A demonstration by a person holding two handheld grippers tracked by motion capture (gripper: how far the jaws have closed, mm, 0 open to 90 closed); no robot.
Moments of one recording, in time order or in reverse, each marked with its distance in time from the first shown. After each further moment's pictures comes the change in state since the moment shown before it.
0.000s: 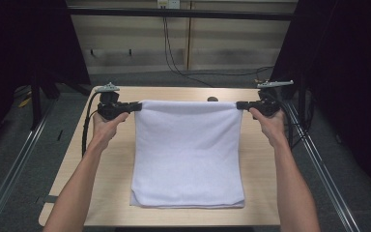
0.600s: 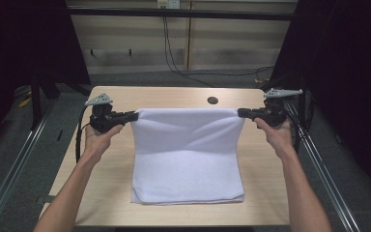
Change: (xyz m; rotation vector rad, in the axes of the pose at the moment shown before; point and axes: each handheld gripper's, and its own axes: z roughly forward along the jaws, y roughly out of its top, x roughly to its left) left arm -0.033 -0.023 -0.040 -0.024 -0.041 0.074; right arm 0.027 -0.020 -0.035 -0.056 0.092 -0.082
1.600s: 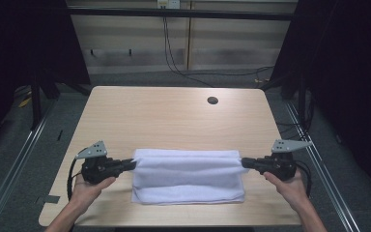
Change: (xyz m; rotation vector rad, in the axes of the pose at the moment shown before) left arm -0.069 -0.098 -0.047 0.106 -0.139 0.007; right arm 0.068 -0.107 -0.049 0.064 0.151 -0.051
